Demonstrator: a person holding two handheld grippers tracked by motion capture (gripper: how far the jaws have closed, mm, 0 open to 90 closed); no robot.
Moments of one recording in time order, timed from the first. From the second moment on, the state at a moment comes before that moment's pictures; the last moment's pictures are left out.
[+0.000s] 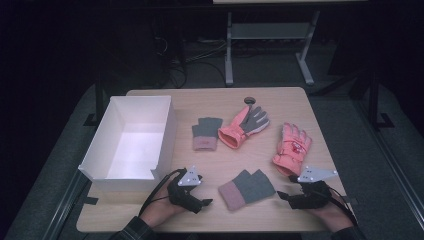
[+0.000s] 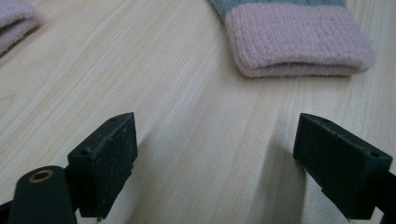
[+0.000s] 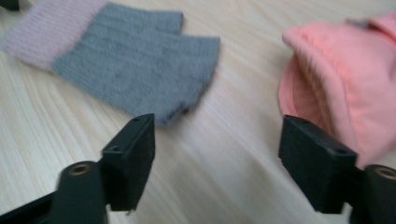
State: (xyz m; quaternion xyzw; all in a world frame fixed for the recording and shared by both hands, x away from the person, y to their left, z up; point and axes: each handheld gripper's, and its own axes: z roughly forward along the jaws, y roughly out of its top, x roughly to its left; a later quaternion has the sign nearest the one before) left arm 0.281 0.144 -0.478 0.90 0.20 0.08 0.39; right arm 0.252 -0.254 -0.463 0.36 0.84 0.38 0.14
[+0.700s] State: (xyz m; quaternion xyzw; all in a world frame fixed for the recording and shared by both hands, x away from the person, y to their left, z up) left arm 0.290 0.128 -0.464 0.89 0.23 0.08 0.38; right arm 0.253 -0.256 -0.482 0.35 0.85 0.37 0.14
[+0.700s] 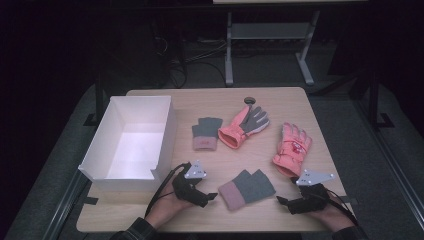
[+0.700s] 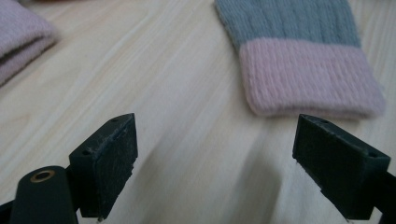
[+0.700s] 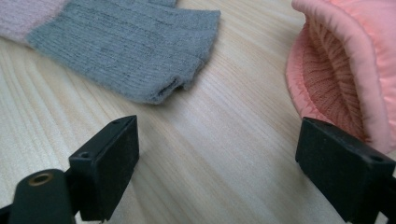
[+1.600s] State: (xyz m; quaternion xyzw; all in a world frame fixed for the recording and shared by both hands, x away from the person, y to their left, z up) left arm 0.357 0.106 -0.424 0.84 0.35 0.14 0.38; right arm 0.253 -0.256 -0.482 0.36 0.85 0.37 0.13
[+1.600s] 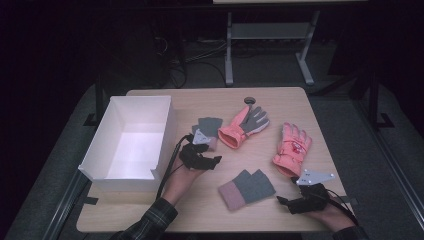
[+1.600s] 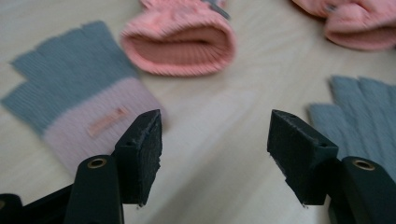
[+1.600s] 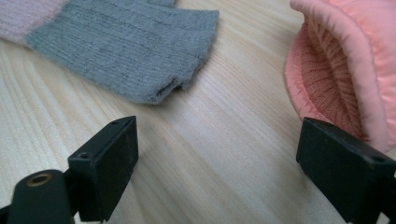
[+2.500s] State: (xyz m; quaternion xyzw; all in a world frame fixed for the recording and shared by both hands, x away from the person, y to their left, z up) left arm 0.455 0.105 -0.436 0.82 0.43 0.18 0.34; right arm 0.253 -0.258 -0.481 0.36 0.84 0.38 0.13
